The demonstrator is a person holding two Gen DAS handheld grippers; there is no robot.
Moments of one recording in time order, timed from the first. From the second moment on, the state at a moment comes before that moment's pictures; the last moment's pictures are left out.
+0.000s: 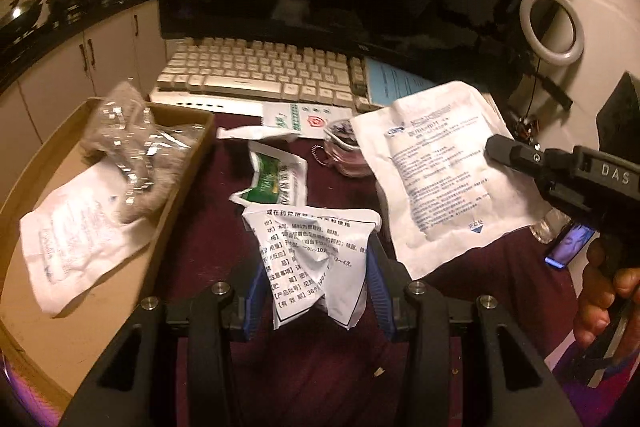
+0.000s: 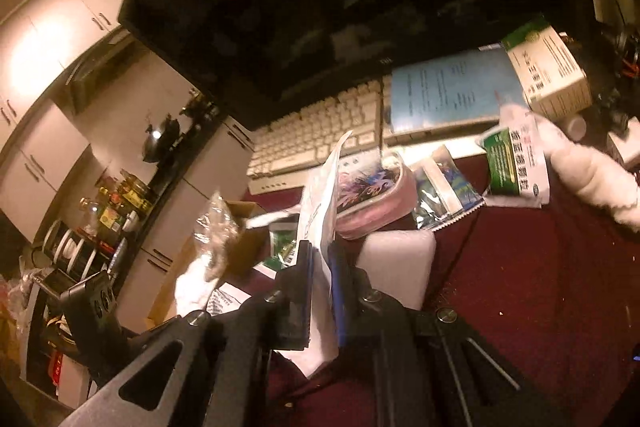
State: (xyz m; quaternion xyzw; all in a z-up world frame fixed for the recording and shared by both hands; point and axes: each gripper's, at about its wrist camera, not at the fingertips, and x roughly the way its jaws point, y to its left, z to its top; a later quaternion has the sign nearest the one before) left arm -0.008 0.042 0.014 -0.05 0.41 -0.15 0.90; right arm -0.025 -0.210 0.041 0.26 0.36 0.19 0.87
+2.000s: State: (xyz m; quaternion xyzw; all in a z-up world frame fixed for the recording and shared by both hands) left arm -0.018 0.237 -0.016 -0.11 0.42 0.05 0.90; right arm 0.073 0.083 0.015 0.14 0.43 0.40 0.80
